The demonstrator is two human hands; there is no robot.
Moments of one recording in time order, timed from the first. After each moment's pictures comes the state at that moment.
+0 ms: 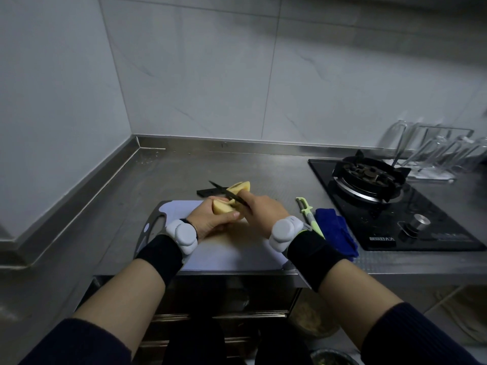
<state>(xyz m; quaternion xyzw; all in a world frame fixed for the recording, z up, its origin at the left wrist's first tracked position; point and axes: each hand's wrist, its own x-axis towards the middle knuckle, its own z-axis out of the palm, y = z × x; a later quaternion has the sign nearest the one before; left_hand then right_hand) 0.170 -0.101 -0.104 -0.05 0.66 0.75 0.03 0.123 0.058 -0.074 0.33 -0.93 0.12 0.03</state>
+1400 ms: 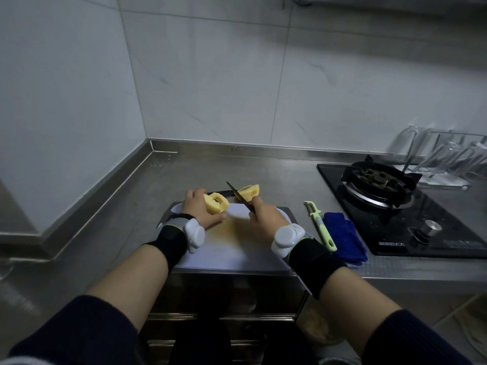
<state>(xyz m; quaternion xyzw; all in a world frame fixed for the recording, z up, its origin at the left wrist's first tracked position) 0.163 -0.149 -0.106 -0.18 0.93 0.31 -0.07 0.131 0.045 -0.082 0.24 -0.96 0.16 -0.04</state>
